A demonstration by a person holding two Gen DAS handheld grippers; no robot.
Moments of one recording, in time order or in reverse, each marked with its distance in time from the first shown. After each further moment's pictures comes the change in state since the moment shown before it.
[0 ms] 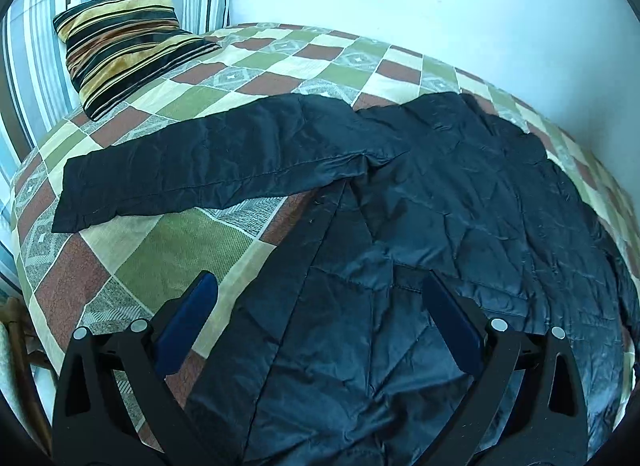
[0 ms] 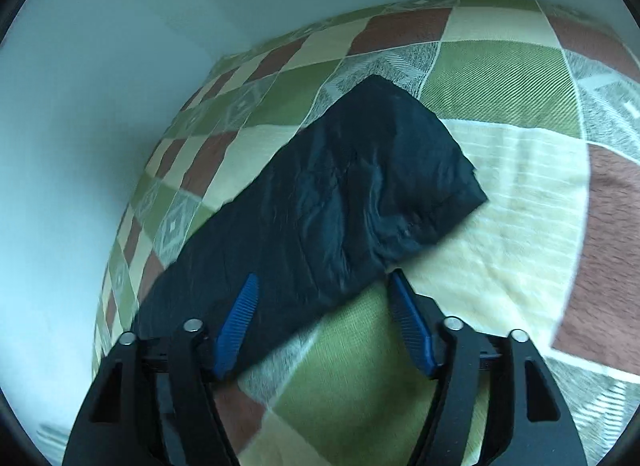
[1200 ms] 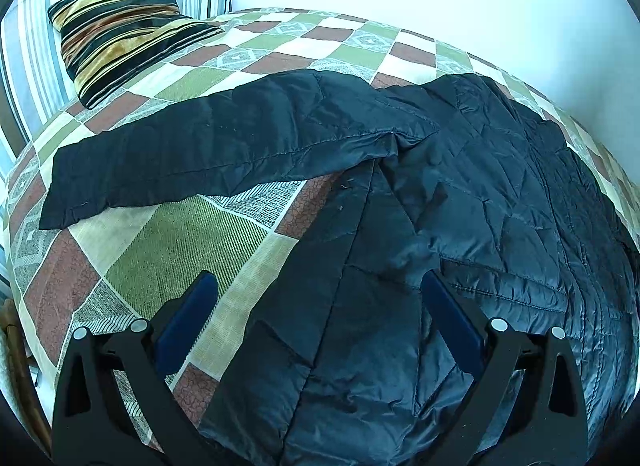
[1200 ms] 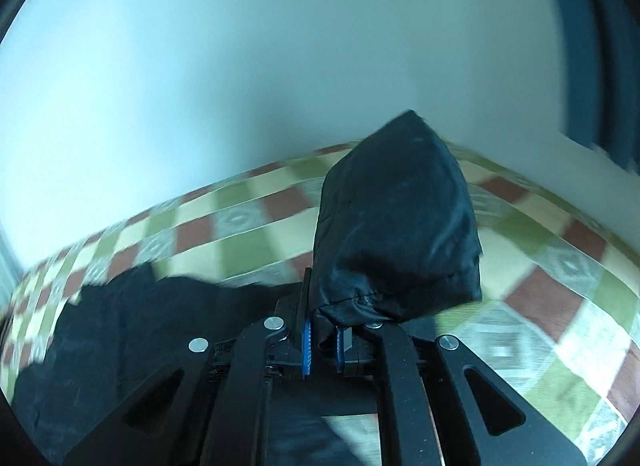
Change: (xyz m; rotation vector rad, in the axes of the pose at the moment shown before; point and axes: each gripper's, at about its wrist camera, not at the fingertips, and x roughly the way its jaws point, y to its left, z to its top) left arm 0.033 0.019 -0.004 0.003 0.037 0.005; right arm -0.052 0.242 -0.123 -0.776 -0.240 0.175
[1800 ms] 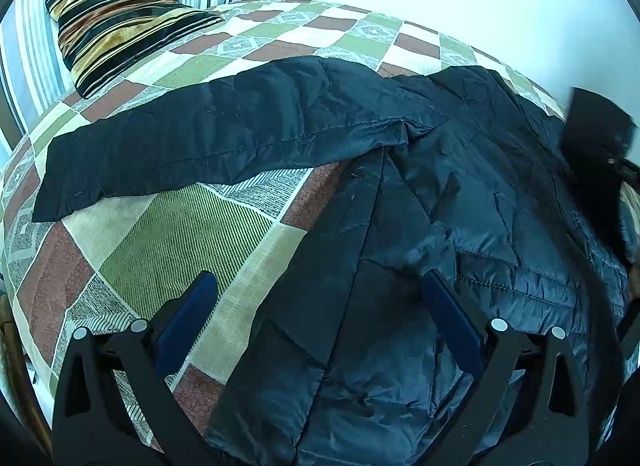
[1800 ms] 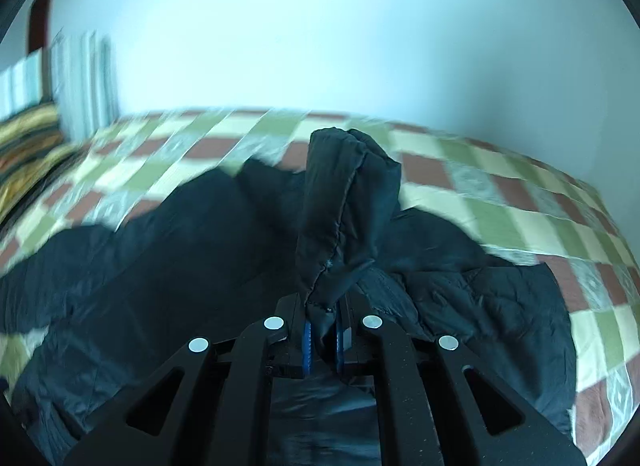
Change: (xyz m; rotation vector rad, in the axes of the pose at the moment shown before) left arm 0.011 0.007 -0.003 -0.008 0.031 -0.007; right arm 0.029 0.245 -0.087 -0.502 0.174 0.331
